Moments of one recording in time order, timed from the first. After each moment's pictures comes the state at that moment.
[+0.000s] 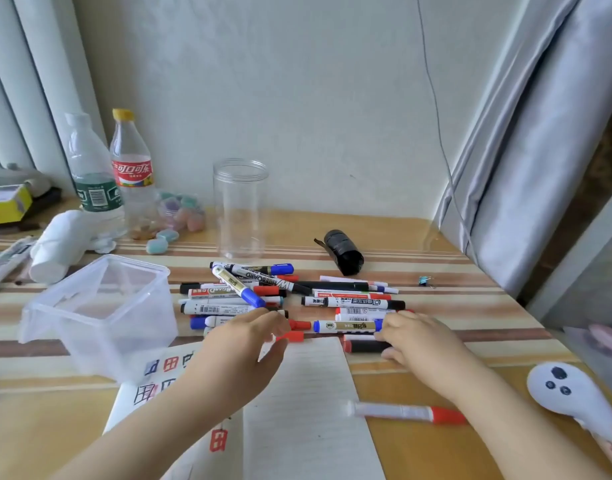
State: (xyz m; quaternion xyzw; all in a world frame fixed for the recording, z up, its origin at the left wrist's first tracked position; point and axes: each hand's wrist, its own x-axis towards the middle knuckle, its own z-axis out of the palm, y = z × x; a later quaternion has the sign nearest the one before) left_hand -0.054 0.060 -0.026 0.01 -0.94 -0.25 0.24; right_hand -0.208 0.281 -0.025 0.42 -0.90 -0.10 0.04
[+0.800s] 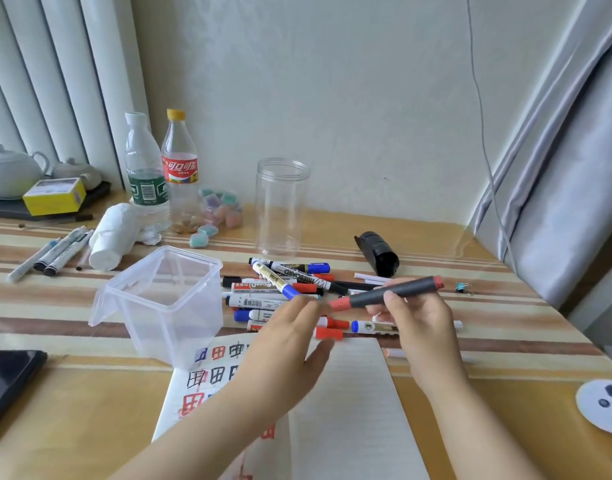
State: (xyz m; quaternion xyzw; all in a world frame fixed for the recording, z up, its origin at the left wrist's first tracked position) left_hand -0.048 0.059 -0.037 -0.02 -0.92 -0.26 0.30; right_hand -0.154 0.208 -0.020 0.20 -0.71 0.67 0.00
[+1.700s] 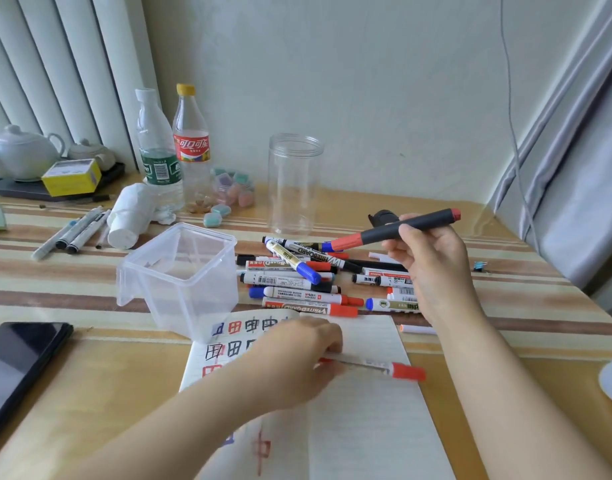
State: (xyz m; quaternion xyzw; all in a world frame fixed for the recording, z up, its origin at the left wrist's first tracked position) left_hand -0.030 0.054 -0.035 -0.07 -0.97 -0.20 0.10; right_hand -0.174 0.183 0.012 0.22 -0.60 0.77 -0.02
